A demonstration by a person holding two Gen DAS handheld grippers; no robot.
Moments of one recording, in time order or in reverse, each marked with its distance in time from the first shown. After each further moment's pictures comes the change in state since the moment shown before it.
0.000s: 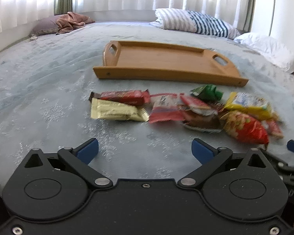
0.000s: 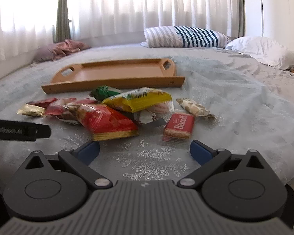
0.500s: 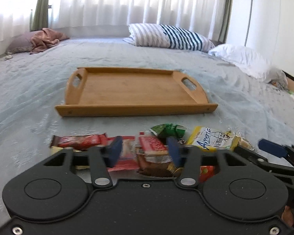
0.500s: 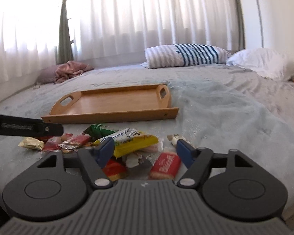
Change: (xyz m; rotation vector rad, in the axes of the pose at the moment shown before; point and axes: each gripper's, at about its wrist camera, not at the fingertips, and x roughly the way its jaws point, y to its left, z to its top) left arm 0.001 -0.041 0.051 0.058 -0.075 -0.141; right arm 0.010 -0.024 0.040 0.002 -0.093 0.035
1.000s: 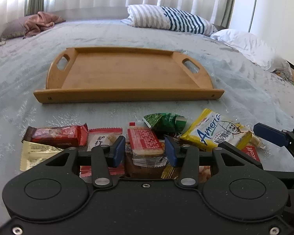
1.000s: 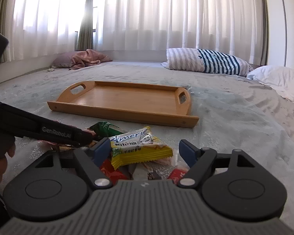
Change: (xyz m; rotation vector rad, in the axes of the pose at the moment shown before) left arm 0.060 -0.006 -0.004 -0.022 0.120 -0.002; right arm 0.032 0.013 0.002 -0.135 0.009 0.073
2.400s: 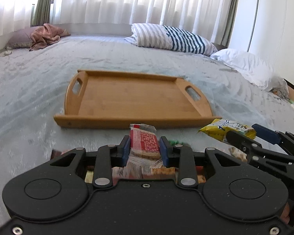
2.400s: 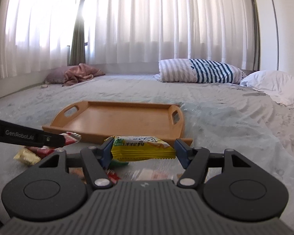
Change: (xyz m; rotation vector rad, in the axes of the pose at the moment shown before) left arm -0.052 0.023 0.029 -0.031 -0.110 -0.014; right arm -0.004 -0.013 0.038 0.063 -0.078 -0.043
